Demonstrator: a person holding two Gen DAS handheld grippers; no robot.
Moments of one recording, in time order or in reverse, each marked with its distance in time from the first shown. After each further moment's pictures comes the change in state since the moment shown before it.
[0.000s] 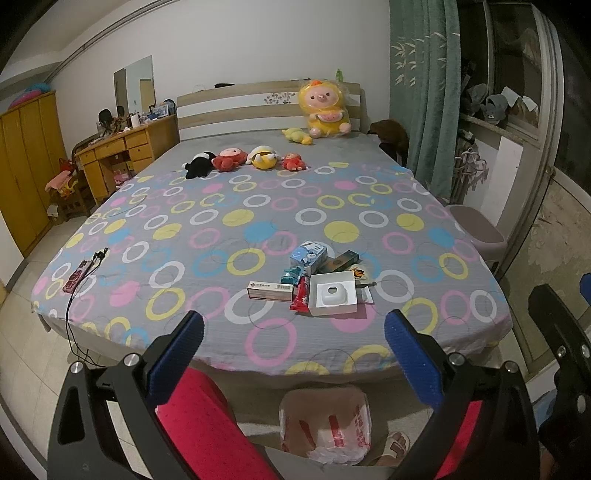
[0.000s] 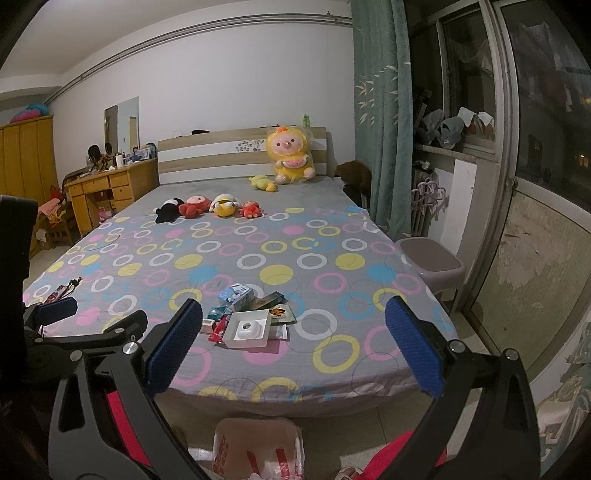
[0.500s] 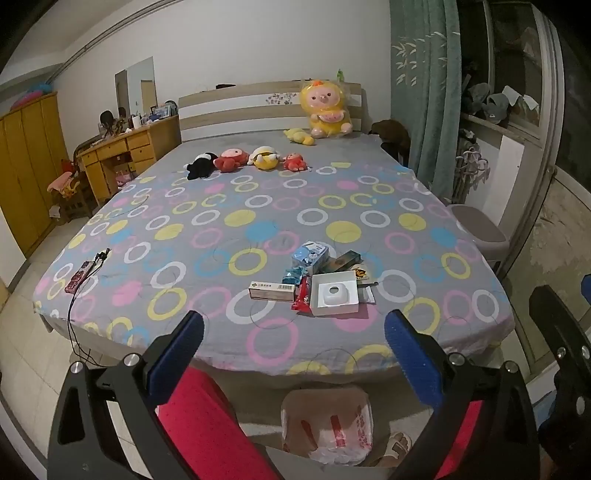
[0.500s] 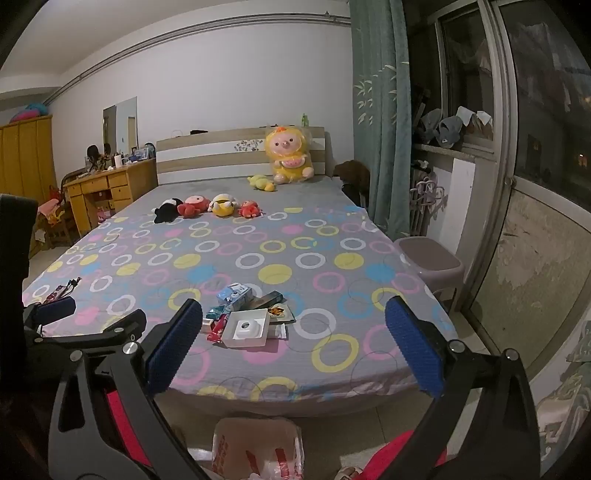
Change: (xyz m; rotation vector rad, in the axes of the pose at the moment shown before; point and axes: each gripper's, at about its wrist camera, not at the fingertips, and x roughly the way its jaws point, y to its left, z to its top) left arm -0.001 0.001 -0.002 0.000 -0.003 0.007; right arm 0.000 -0.003 -0.001 0.000 0.001 -0.001
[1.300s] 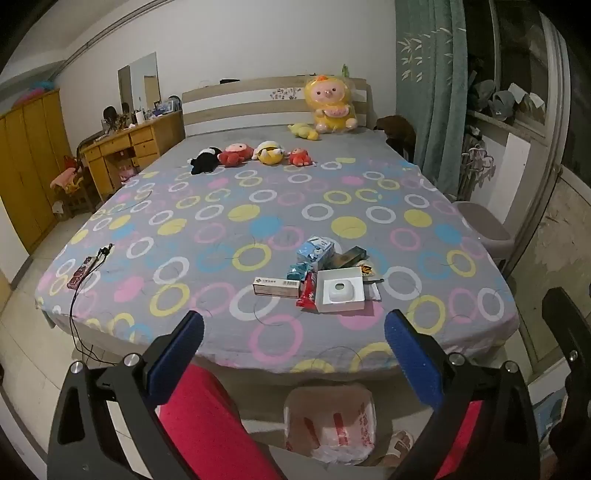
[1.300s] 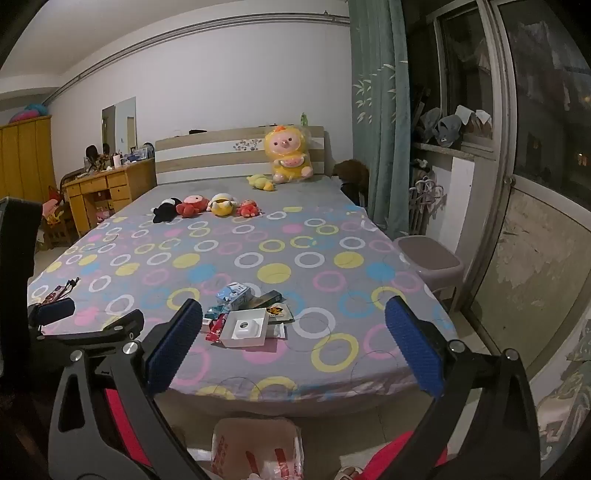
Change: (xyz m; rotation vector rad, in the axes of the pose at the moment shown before) left arm 0.011 0.002 -0.003 0.003 0.011 0.016; right arm 0.002 0.002 -0.002 -0.002 -0.002 -0.006
